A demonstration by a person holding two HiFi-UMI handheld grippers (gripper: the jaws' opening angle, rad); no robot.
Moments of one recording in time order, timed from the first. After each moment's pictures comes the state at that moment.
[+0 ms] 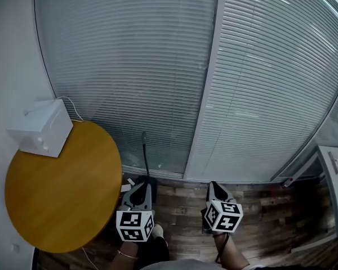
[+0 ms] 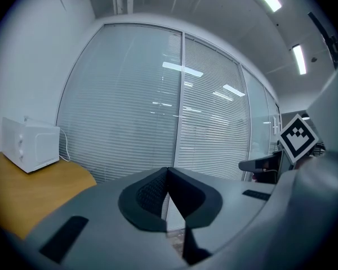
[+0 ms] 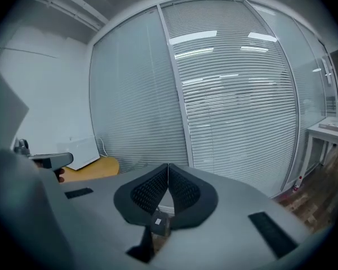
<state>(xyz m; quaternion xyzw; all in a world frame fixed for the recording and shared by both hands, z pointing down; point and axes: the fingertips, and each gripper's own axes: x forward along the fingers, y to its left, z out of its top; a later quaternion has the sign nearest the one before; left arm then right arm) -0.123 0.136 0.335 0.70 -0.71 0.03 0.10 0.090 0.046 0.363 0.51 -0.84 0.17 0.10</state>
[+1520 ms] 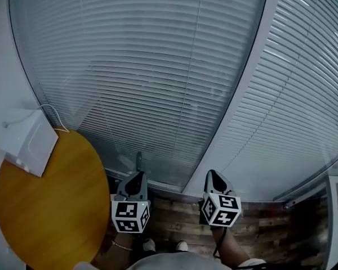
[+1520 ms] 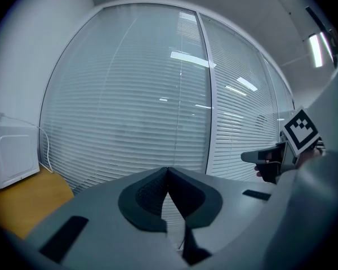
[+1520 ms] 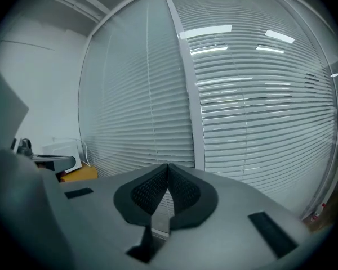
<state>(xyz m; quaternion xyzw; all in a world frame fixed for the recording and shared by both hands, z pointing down) -0.213 -0.084 0.340 0.67 -0.74 0.04 0.11 -0.006 -0.188 0.344 0.48 -0.86 0.13 0.10</state>
